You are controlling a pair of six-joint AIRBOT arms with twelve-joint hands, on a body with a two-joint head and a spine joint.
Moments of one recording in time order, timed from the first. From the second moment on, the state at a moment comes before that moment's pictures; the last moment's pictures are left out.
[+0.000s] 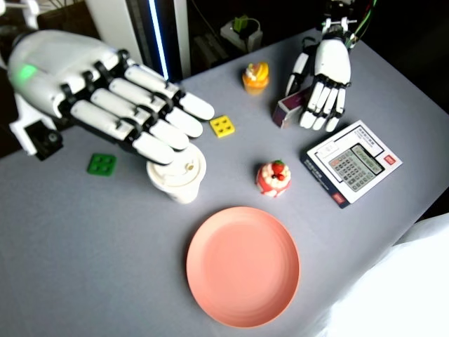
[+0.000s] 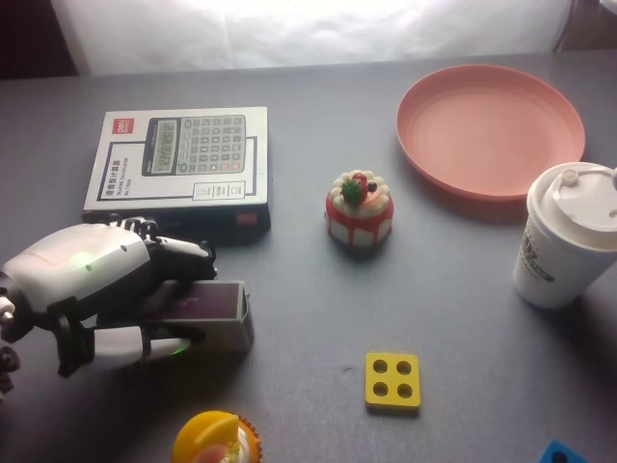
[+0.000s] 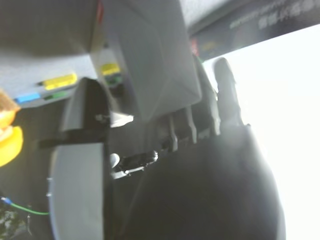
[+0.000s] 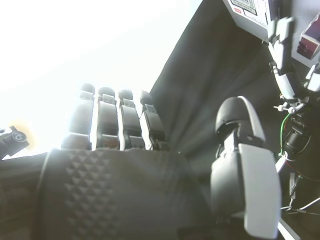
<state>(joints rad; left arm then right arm) 1.09 -0.86 1.14 0.00 -0.87 0.55 -1.09 -0.61 0.78 0.25 1.15 -1.12</state>
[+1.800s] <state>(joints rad) 0.80 -0.98 1.39 -0.24 -0.84 0.61 -1.11 -0.64 0.80 0.23 1.15 -1.04</state>
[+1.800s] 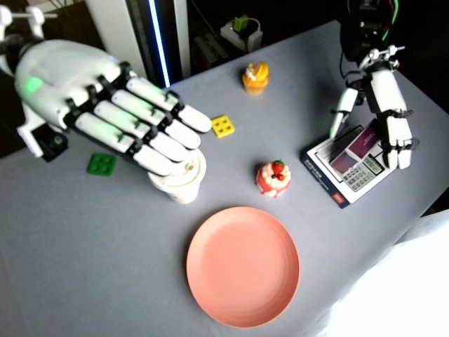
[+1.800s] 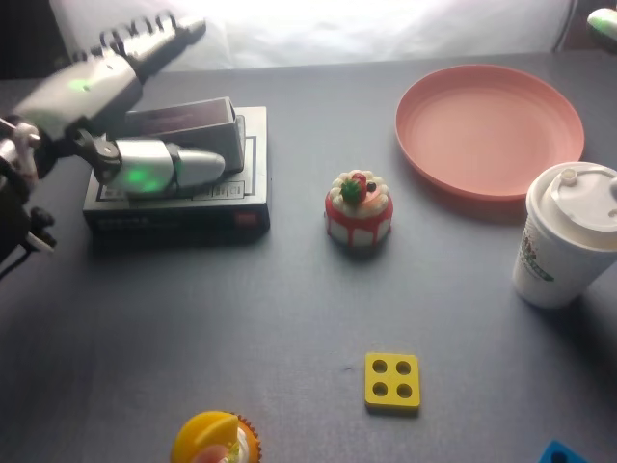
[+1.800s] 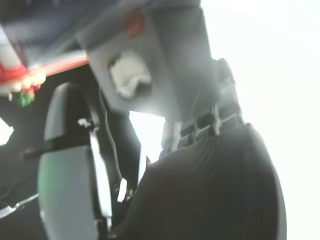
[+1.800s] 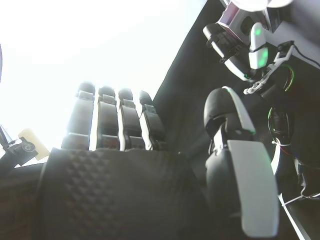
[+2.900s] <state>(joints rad) 0.80 -0.86 1.21 -0.06 -1.17 0.61 -0.94 -0.82 1.00 0.12 0.63 -0.96</state>
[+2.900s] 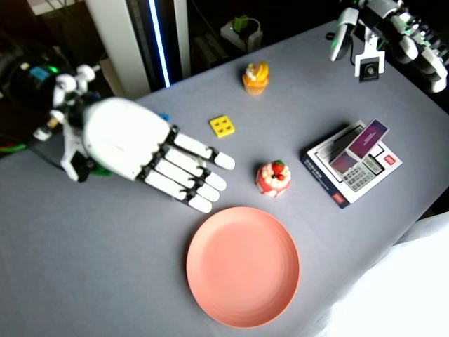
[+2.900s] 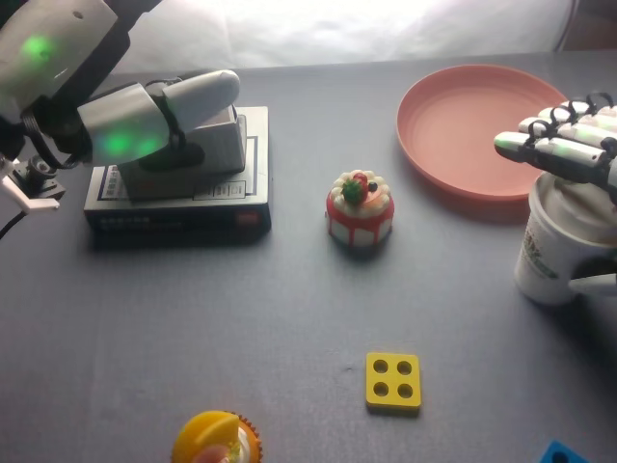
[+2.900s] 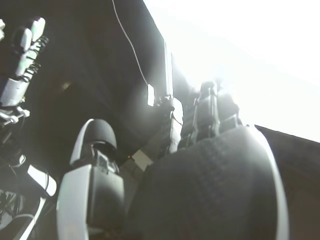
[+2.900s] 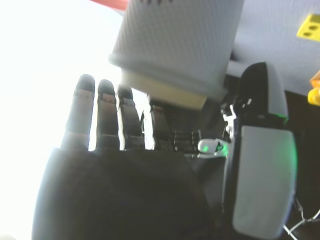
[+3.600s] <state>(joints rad) 0.80 -0.85 1.21 -0.06 -1.16 0.61 -0.80 -0.80 1.03 0.08 0.65 -0.94</state>
